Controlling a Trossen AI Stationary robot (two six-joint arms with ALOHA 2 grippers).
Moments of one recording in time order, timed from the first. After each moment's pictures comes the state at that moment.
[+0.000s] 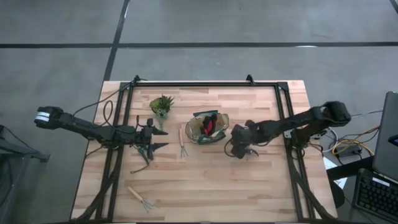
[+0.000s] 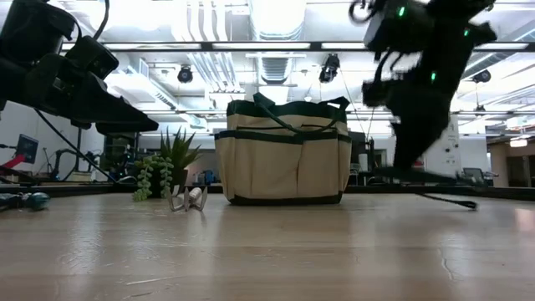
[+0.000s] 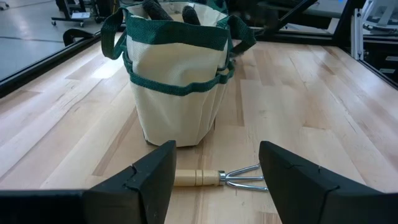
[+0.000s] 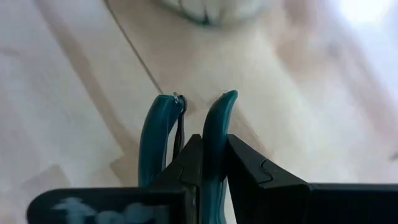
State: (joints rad) left arm -0.14 0.72 0.03 0.47 -0.23 -0.11; right arm 0.10 1.43 0.76 -0.54 0.25 0.61
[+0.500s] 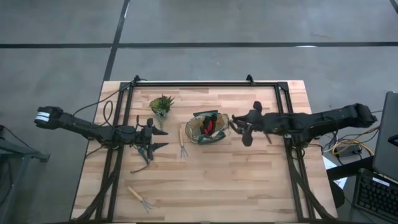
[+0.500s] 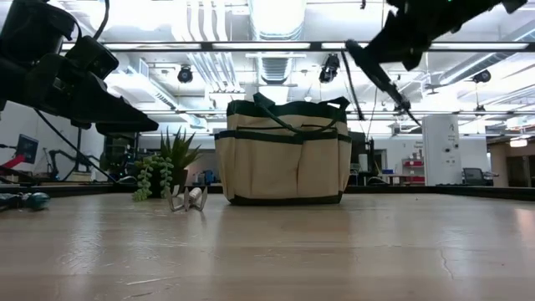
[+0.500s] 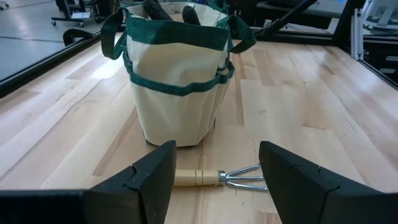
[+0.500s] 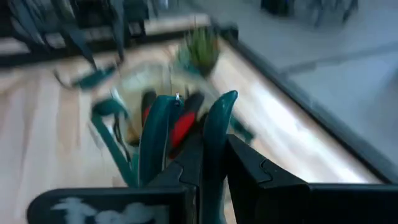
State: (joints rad) left arm -0.14 0.72 0.03 0.47 -0.23 -0.11; right arm 0.10 0.94 0.63 -0.09 0.45 0.20
